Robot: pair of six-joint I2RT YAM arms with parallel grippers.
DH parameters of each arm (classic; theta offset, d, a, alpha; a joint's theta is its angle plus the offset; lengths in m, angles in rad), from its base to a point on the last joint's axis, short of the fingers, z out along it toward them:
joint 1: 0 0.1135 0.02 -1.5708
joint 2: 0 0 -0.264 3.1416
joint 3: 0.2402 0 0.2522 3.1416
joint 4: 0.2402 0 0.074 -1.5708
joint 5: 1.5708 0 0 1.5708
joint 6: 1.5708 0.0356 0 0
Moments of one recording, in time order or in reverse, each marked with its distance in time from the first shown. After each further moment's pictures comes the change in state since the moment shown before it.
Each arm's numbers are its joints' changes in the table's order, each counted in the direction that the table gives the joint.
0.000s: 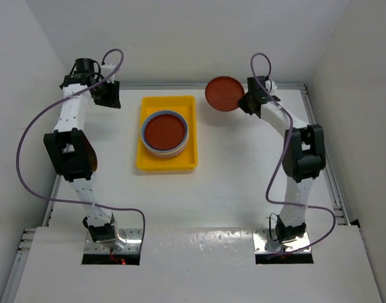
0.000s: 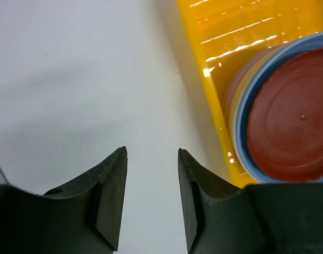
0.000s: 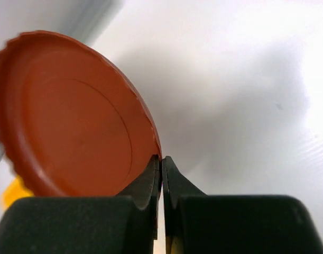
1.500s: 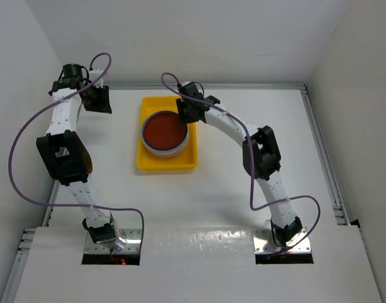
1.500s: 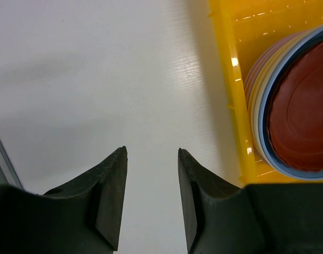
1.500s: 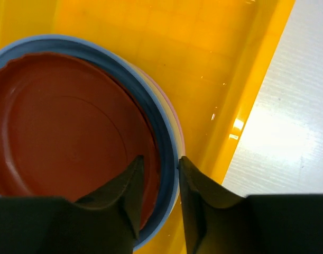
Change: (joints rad) left arm 0.100 -0.043 -0.089 -0.008 0.020 0.000; right arm 0.450 0.261 0.507 0.301 -0.082 -0.596
